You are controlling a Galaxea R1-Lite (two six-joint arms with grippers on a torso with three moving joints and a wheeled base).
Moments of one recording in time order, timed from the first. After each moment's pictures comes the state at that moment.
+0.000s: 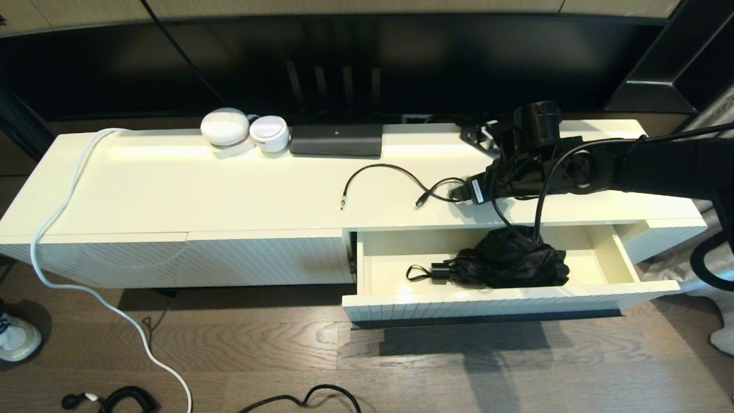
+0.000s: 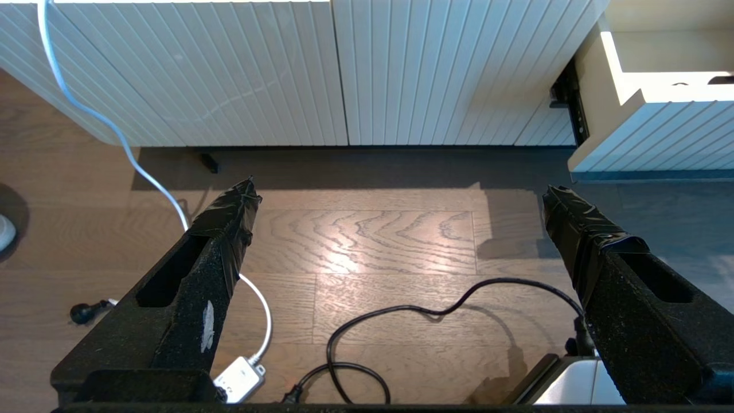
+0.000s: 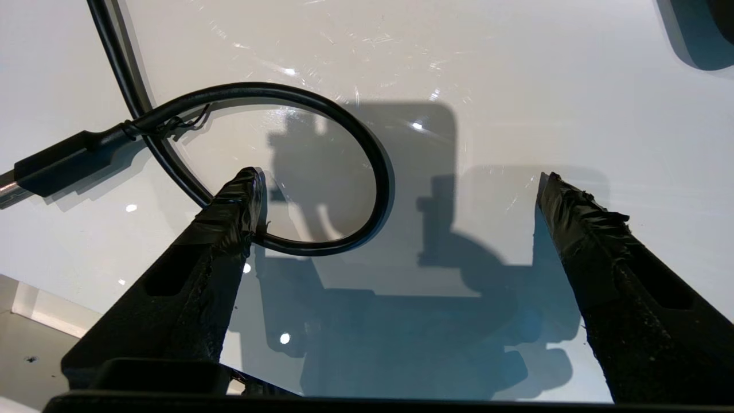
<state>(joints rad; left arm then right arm) 0.00 0.00 0.00 0.00 0.01 -0.01 0.29 2.19 -1.91 0.17 -0.03 -0.14</state>
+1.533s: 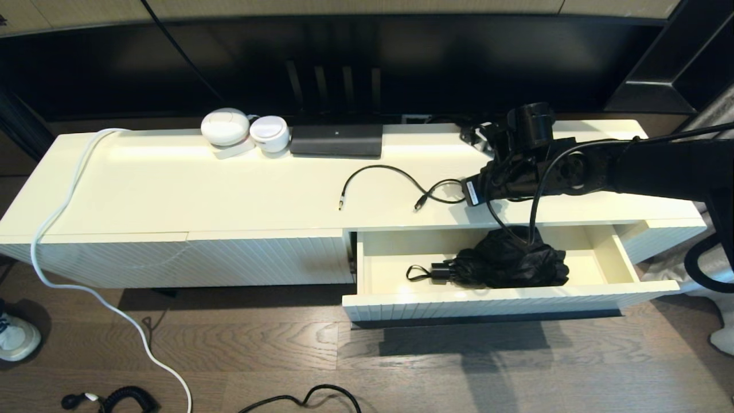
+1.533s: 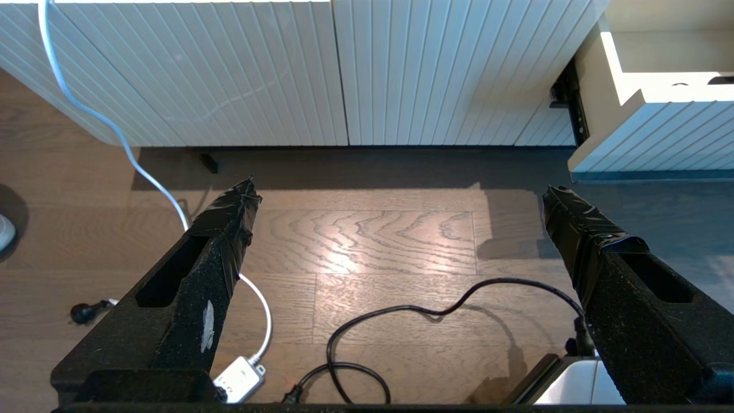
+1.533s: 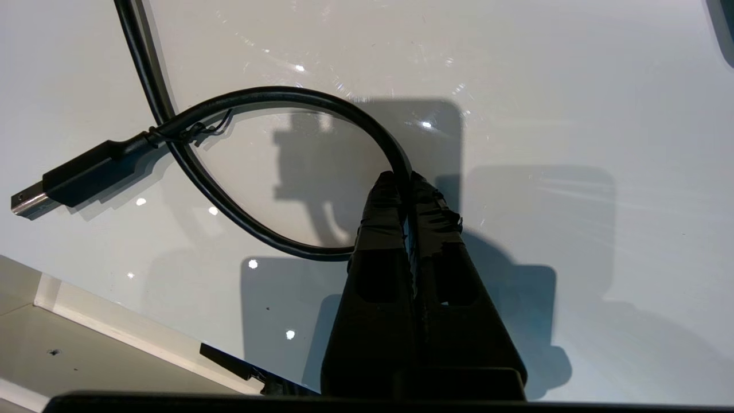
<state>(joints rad) 0.00 0.00 0.00 0.00 0.01 -0.02 0.30 2.20 -1.93 0.19 -0.03 -0.14</state>
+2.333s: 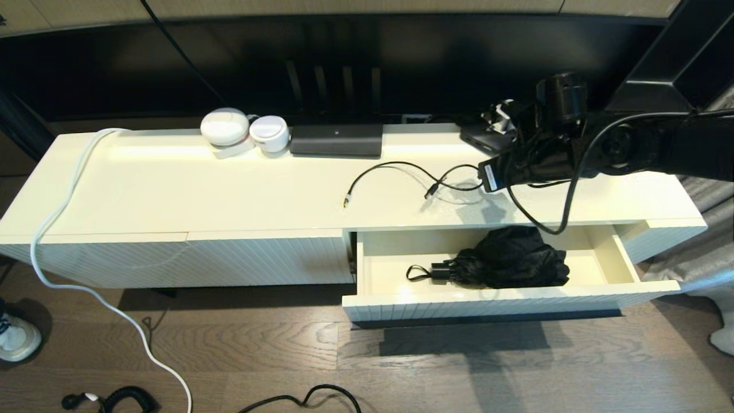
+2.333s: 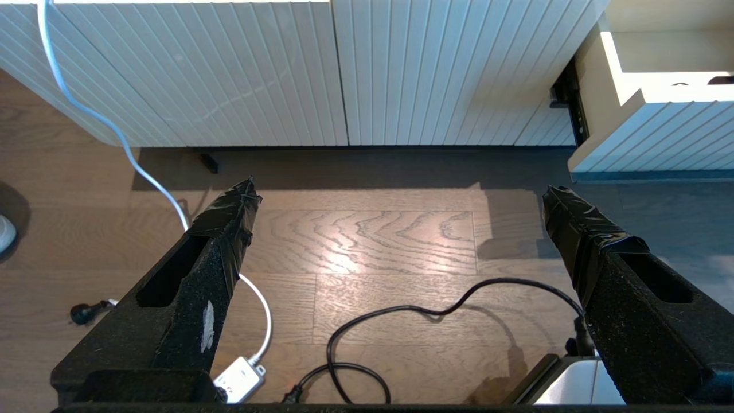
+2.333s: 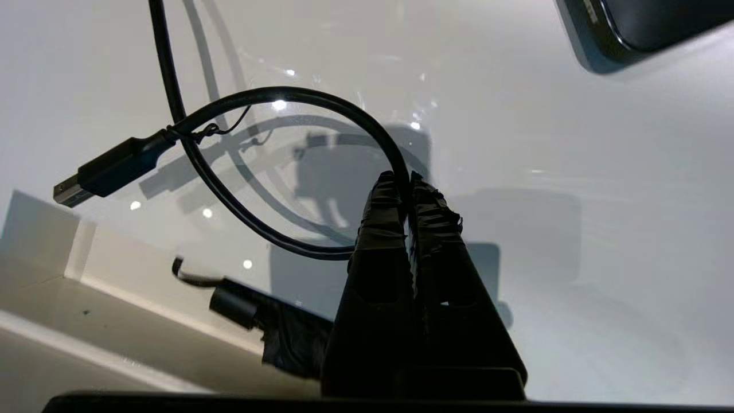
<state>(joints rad) 0.00 0.00 0.00 0.00 0.01 -0.01 0.29 2.07 -1.89 0.26 -0.03 -0.14</state>
